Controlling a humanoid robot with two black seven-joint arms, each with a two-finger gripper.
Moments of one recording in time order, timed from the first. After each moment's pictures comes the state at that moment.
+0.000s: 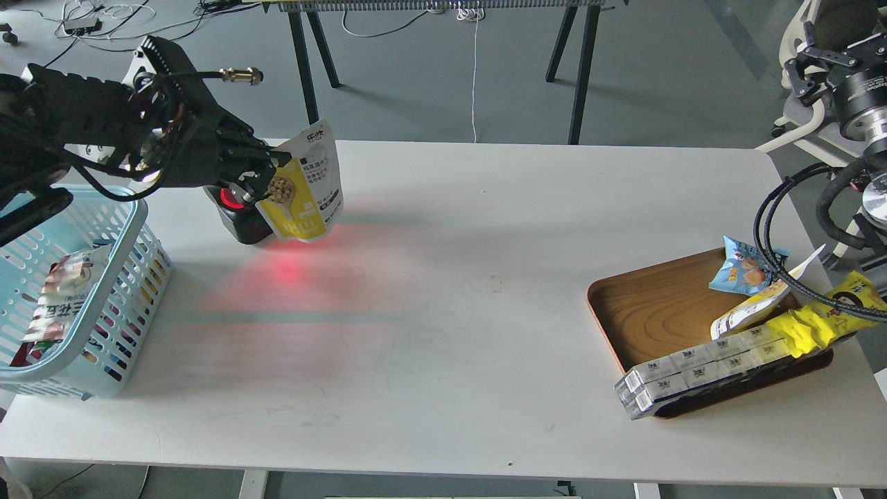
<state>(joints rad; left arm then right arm) -1.14 0.87 -0.34 -1.36 2.18 -0.49 -0.38 0.91 -0.44 0.81 0.39 0.26 0.49 0.32</state>
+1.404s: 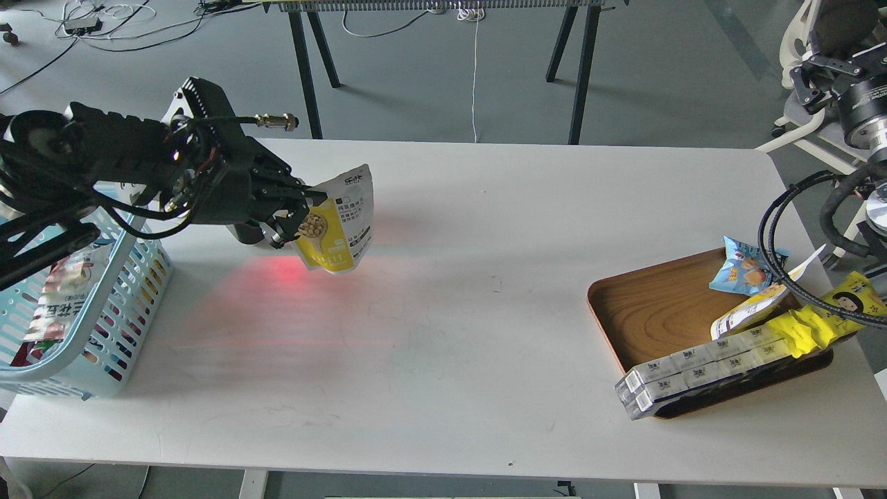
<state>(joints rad) -1.10 0.86 -0.34 -1.52 2.18 -0.49 -0.38 0.89 -0.45 0.82 0.39 0.26 0.49 0.33</state>
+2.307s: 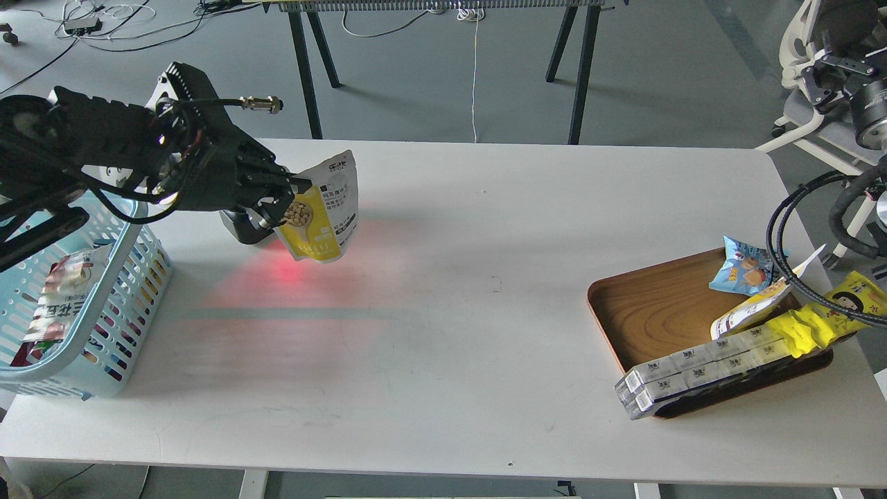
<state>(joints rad) -1.11 0.86 -0.34 -1.43 2.18 -0.49 -0.41 0.89 -0.47 0.83 0.39 0.26 0.49 0.33</state>
